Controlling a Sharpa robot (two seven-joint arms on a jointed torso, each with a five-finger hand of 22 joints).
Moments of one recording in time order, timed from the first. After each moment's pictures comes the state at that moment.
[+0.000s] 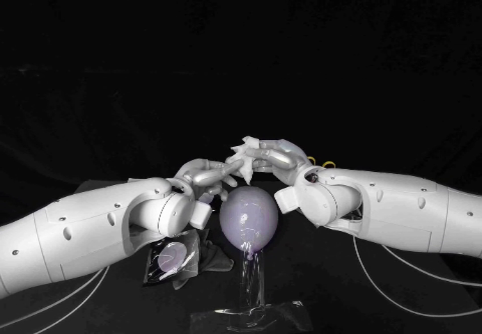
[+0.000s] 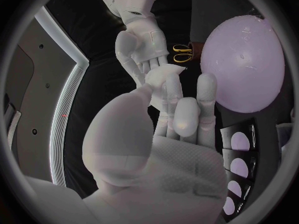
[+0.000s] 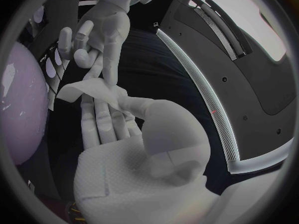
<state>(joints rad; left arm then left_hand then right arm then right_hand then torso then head) 1.28 -0.67 -0.08 1.53 -0.16 -0.48 -0.01 1.28 -0.15 0.27 0.29 0.05 1.01 0.08 0.39 0.46 1.29 0.02 0.53 0.37 1.42 -0.05 1.24 1.08 0.17 1.13 0.06 1.00 0.69 1.31 -0.71 -0.16 1.52 0.04 -0.37 0.38 1.20 0.14 0.79 -0.11 0.04 0.77 0.19 0.43 0.52 1.08 0.18 0.06 0.06 1.06 0.13 0.18 0.17 0.17 0.78 0.25 0.07 0.60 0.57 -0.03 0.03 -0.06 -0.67</state>
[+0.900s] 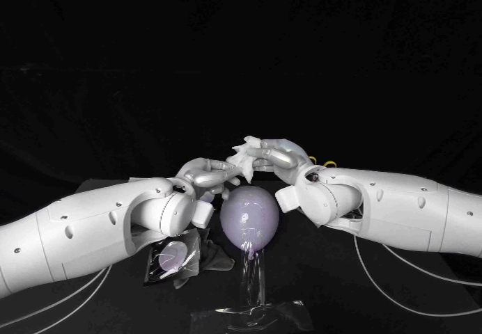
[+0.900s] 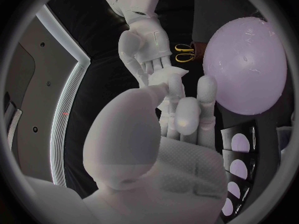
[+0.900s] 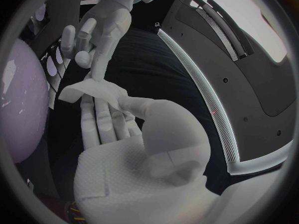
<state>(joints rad) 1.28 -0.67 -0.09 1.53 -0.13 -0.49 0.02 1.45 -0.15 0.62 0.21 0.05 0.99 0.10 0.42 0.45 1.29 0.01 0.45 0.33 1.41 -0.04 1.24 1.05 0.16 1.09 0.06 1.05 0.73 1.31 -0.70 -0.16 1.51 0.03 -0.38 0.37 1.20 0.14 0.79 -0.11 0.04 0.77 0.19 0.42 0.52 1.08 0.18 0.06 0.06 1.05 0.13 0.18 0.17 0.16 0.78 0.25 0.07 0.60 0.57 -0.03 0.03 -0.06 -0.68</state>
